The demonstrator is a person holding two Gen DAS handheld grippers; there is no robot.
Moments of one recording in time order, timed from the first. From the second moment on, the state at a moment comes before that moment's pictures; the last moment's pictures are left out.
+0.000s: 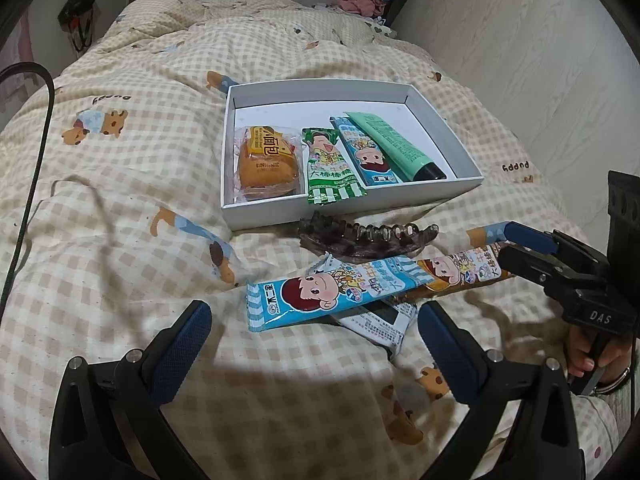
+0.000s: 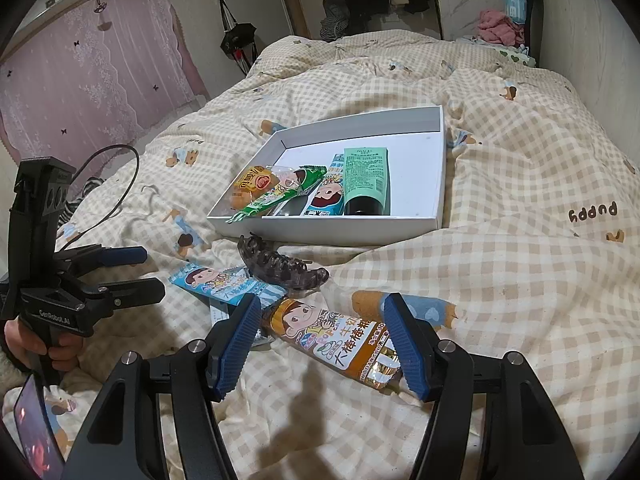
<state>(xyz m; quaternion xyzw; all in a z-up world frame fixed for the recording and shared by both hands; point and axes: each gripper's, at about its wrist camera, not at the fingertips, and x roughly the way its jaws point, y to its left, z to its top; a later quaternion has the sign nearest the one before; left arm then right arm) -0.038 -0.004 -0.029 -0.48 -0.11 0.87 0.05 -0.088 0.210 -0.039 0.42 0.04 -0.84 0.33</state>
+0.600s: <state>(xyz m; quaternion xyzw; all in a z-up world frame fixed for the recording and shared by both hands) -0.033 0.014 -0.022 -0.48 -0.13 0.85 0.17 -0.094 0.217 -0.040 0.43 0.01 -0.84 0.33</state>
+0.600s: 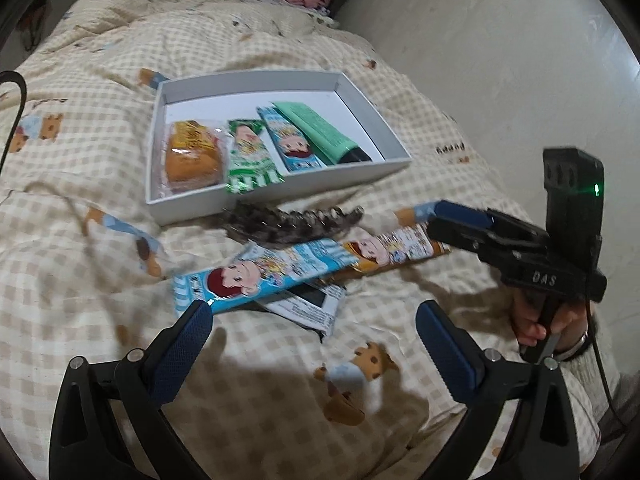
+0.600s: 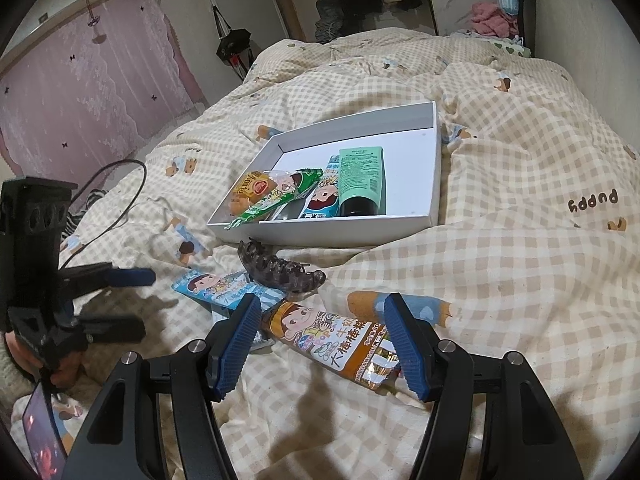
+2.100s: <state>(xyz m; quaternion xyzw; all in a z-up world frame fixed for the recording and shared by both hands) -0.099 0.003 -0.077 -0.68 -0.27 0.68 0.06 -0.094 0.229 -0.038 0.42 -0.02 -0.84 0.33</state>
